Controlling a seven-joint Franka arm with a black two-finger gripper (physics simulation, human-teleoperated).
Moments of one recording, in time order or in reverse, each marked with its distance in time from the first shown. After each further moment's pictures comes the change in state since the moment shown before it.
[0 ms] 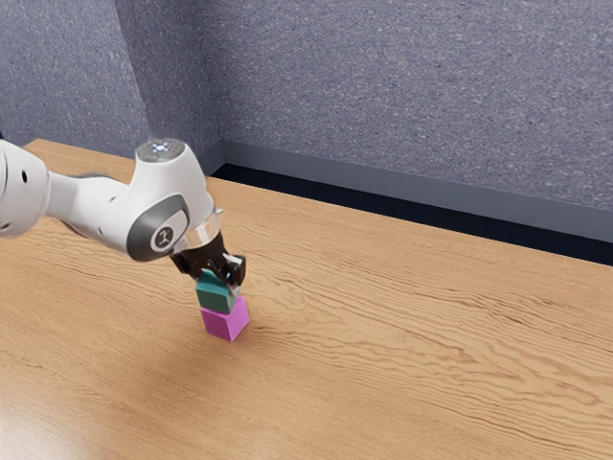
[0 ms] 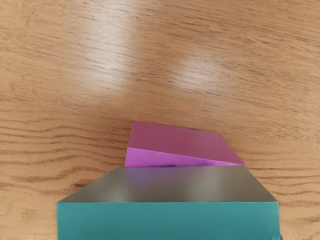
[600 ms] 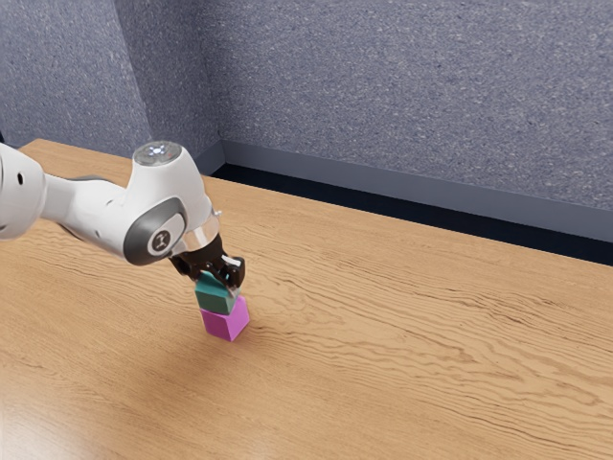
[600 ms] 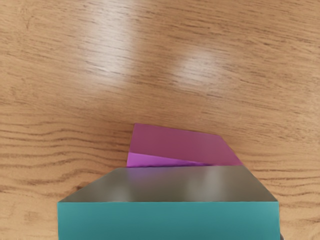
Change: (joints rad) arm 0.000 -0.016 -0.001 -0.022 0.008 0.015 0.000
